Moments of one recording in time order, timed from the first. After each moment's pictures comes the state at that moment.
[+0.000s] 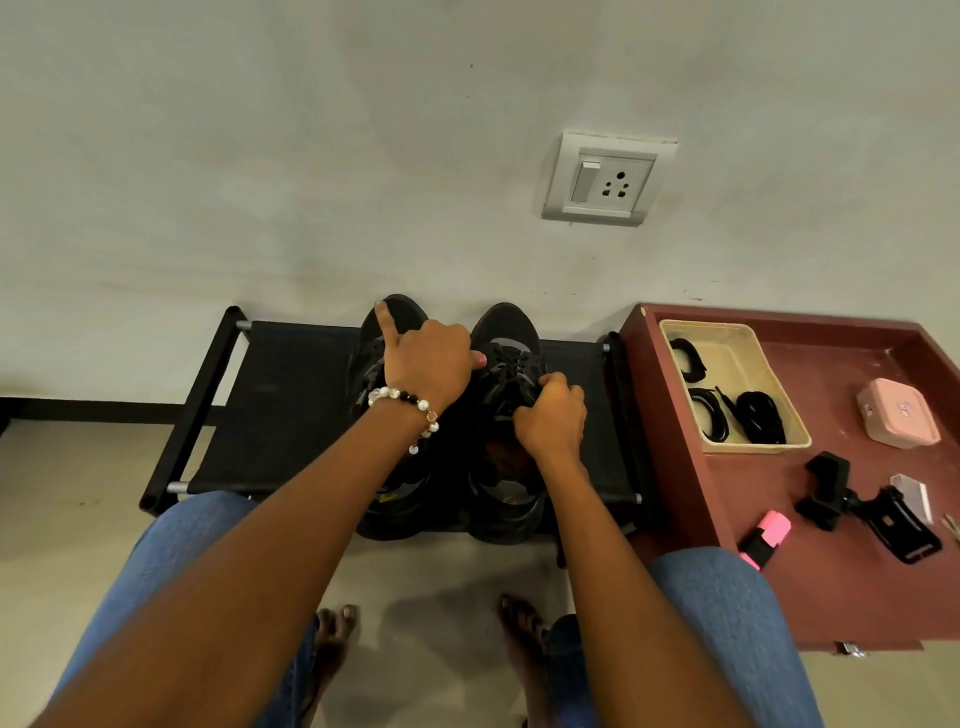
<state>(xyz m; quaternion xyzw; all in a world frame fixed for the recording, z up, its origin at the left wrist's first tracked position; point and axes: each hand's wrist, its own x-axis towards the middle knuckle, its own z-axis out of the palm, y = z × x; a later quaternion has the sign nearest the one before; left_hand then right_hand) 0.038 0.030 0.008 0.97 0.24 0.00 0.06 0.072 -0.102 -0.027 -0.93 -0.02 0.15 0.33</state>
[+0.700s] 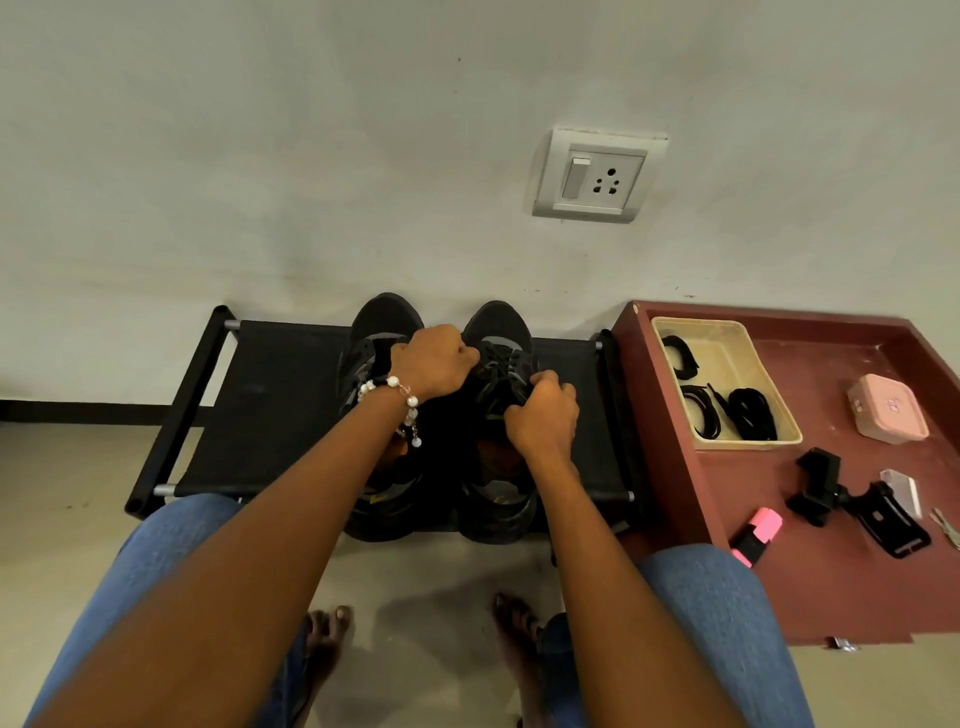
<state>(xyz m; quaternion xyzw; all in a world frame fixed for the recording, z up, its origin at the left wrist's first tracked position) 0.056 0.038 -0.007 0.92 0.24 -0.05 0.29 0.072 -0.103 -0.031 -0.93 -0.03 0.14 0.33</state>
